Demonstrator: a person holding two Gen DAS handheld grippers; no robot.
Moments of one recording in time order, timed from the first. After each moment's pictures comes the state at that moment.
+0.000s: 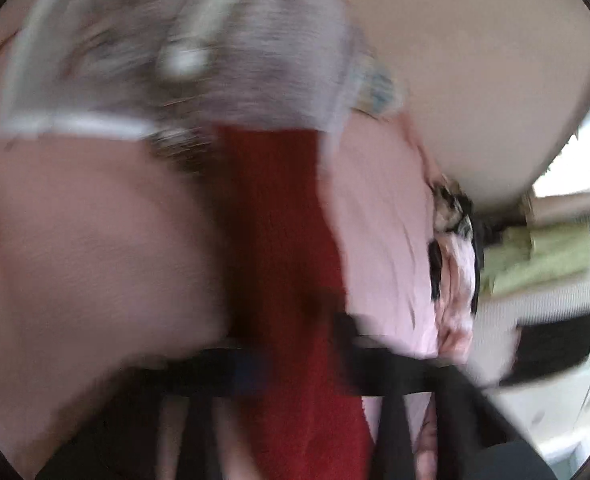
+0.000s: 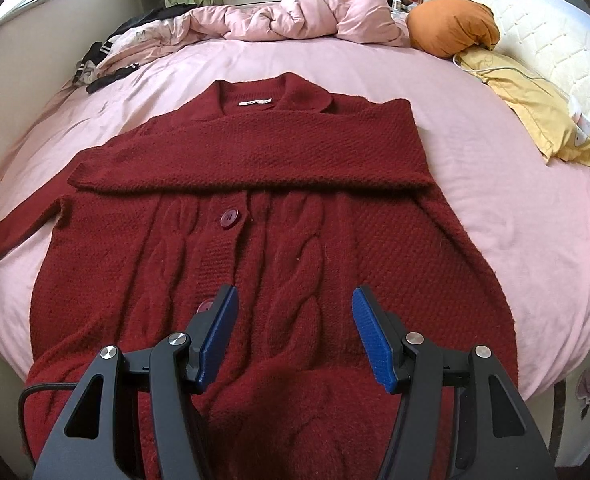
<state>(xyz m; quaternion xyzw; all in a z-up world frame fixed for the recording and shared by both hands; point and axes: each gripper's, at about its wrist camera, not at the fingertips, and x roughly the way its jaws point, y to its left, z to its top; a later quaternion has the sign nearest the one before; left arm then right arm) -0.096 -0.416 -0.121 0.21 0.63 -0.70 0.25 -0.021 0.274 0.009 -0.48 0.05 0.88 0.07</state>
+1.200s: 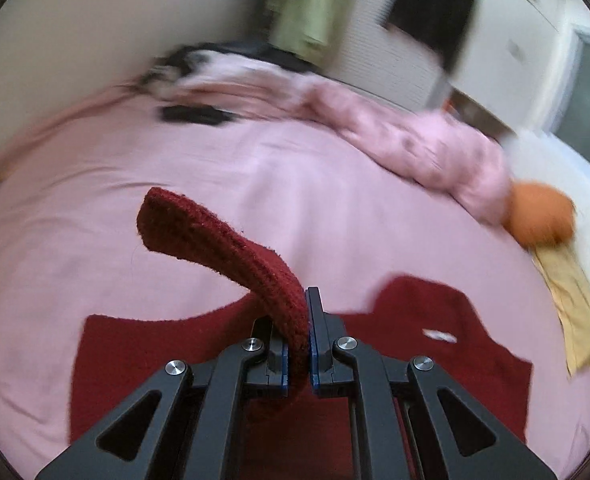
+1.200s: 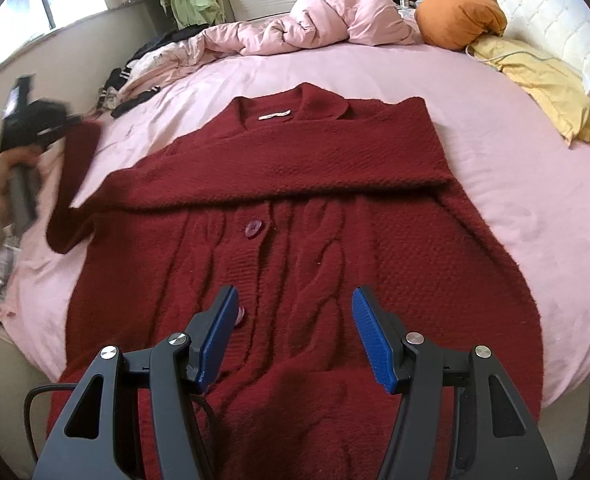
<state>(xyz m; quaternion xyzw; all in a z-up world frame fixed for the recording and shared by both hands) -0.294 0.013 0.038 0.37 0.13 -0.92 -0.03 -0.012 0.292 0.012 -0.45 0.11 0.89 0.01</state>
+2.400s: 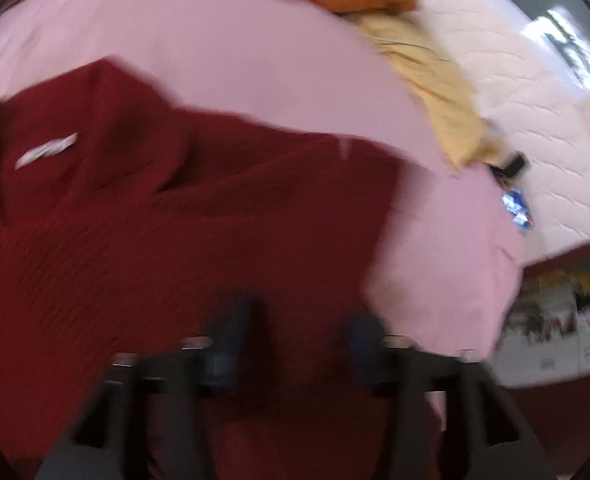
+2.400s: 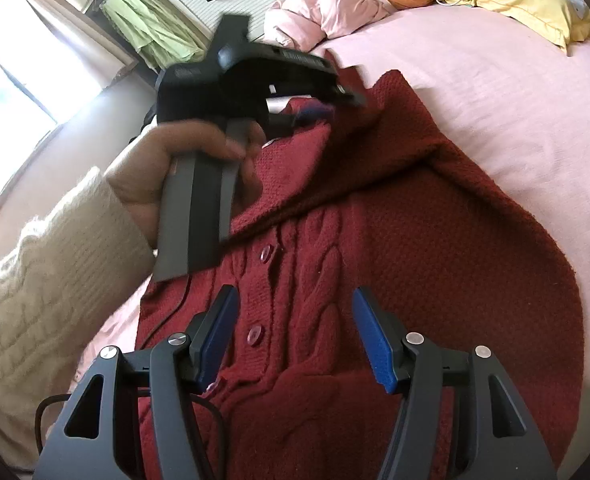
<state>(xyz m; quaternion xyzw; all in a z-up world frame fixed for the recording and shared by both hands) -0.270 0.327 -0.047 0.59 0.05 -0.73 -0.34 0.000 0.353 0.004 -0.41 0.29 0.86 -0.04</state>
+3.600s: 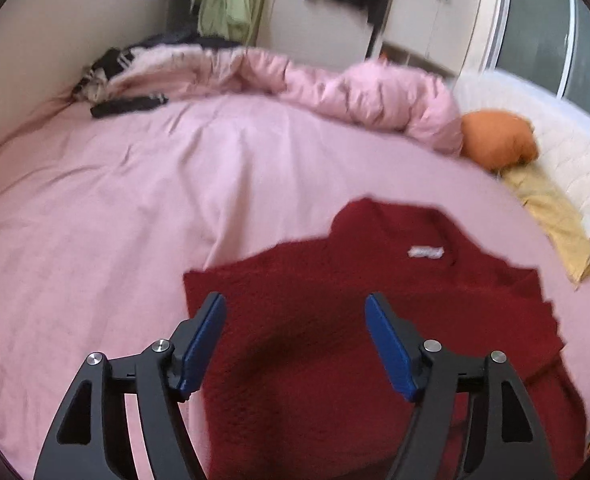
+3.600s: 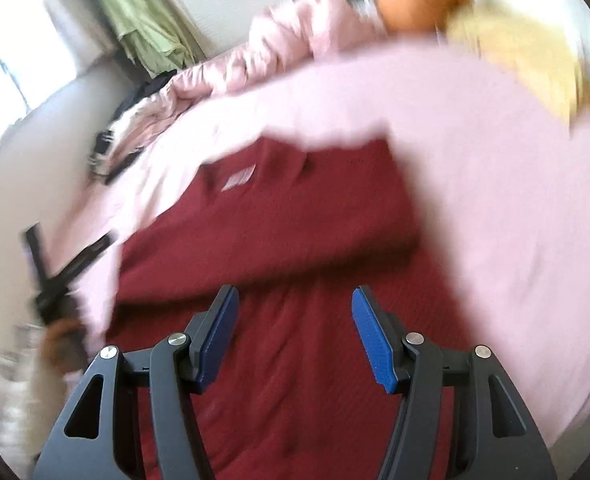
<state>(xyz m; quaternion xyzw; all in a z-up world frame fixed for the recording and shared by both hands) -0.267 0.015 -0.023 0.38 0.05 -0.91 -0.12 -0.087 0.387 0.047 -0.42 0.17 0.89 0.03</state>
